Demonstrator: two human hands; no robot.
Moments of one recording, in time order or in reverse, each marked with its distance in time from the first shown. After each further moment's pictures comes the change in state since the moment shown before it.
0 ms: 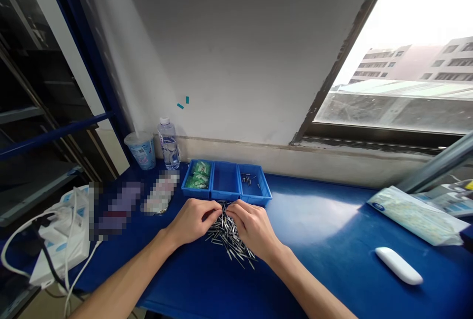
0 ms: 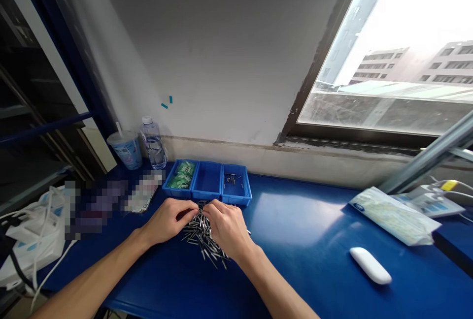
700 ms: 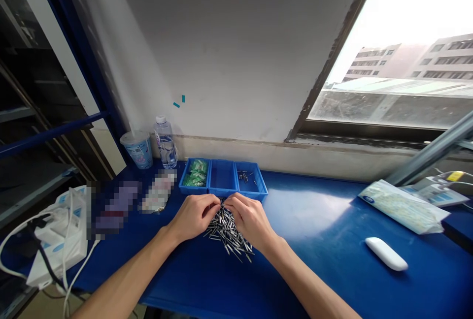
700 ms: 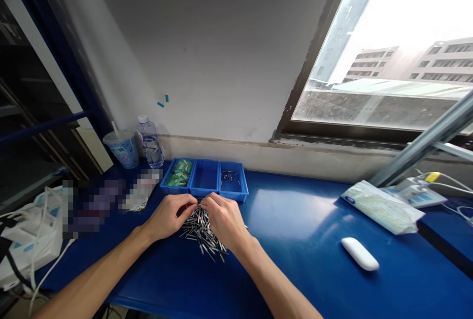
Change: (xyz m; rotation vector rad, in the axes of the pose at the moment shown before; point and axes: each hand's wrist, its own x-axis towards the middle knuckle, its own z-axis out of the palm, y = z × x) left_hand 0.005 0.004 0.000 -0.002 0.031 -0.016; right_hand 0.006 0.003 -0.004 0.030 0.003 0.014
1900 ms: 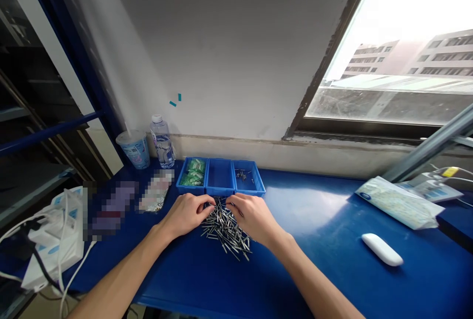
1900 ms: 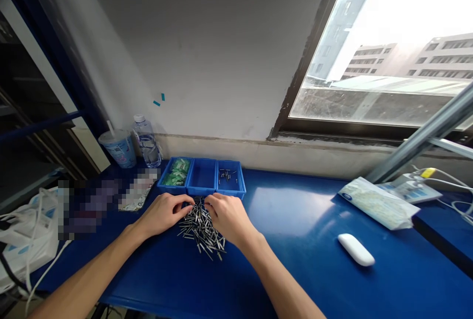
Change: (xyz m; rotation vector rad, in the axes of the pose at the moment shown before) left_hand -0.001 -0.009 -0.007 0.166 -0.150 -0.189; right_hand 0.001 0.008 -0.018 -0.173 -0.288 0.205
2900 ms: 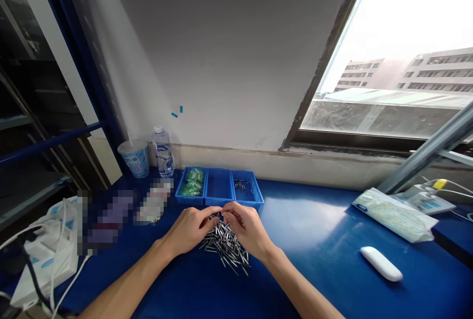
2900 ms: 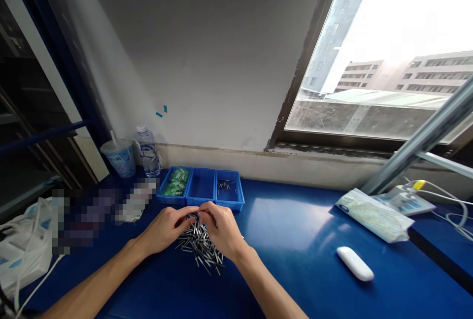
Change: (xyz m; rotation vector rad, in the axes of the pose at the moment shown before) left_hand -0.002 0.012 0.008 -0.109 -0.003 0.066; right_hand 0.003 -0.017 0.008 0.568 0.189 -0.009
